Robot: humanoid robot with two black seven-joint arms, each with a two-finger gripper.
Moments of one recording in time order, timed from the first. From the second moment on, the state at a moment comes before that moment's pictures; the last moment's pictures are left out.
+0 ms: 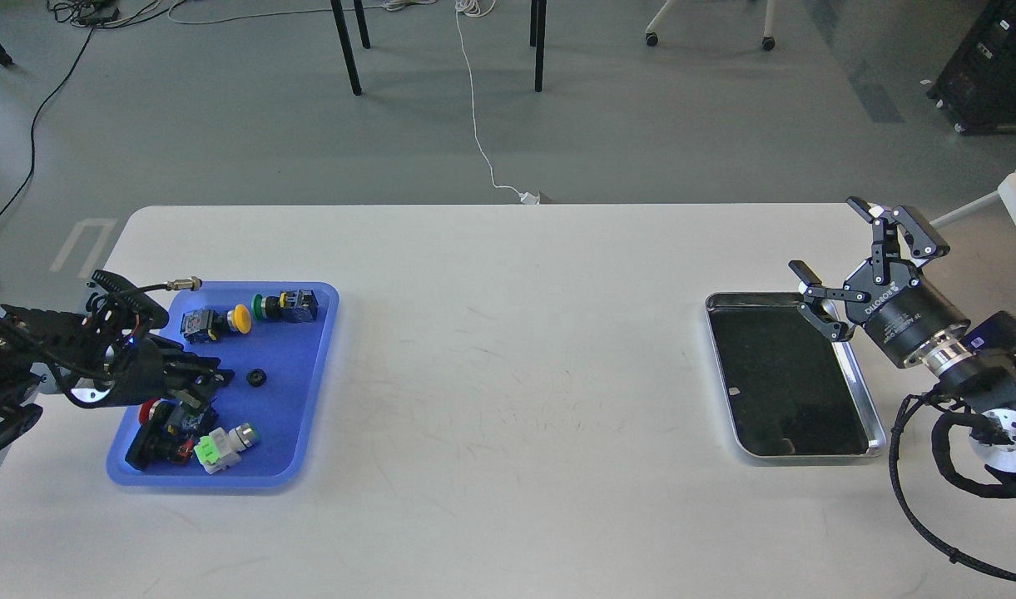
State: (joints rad) left arm -0.70 0.76 -0.37 -0.91 2.18 -0.32 -0.49; right arm 0.50 -0.67 0.52 0.94 -0.02 0.49 0.49
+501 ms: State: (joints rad) left arm -0.84 0.83 -0.37 -1.12 2.14 -0.41 -0.49; right arm 0.50 -0.67 0.52 0.94 -0.02 0.49 0.49
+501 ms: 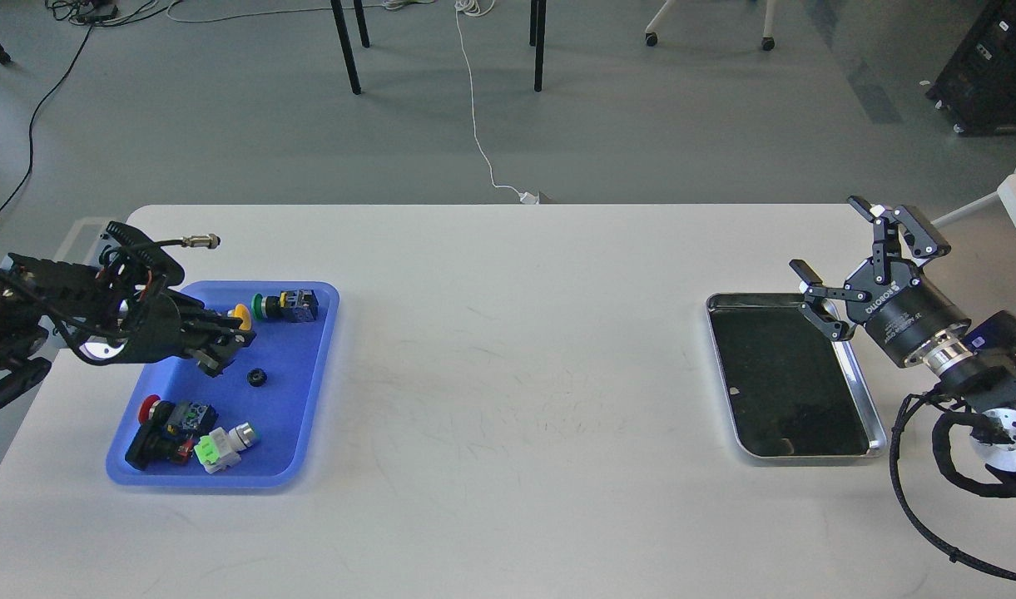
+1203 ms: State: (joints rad) left arm -1.22 0.28 -0.19 -1.04 2.18 -0.49 -0.49; right arm 0.50 -0.67 0.53 0.94 -0.02 0.49 0.49
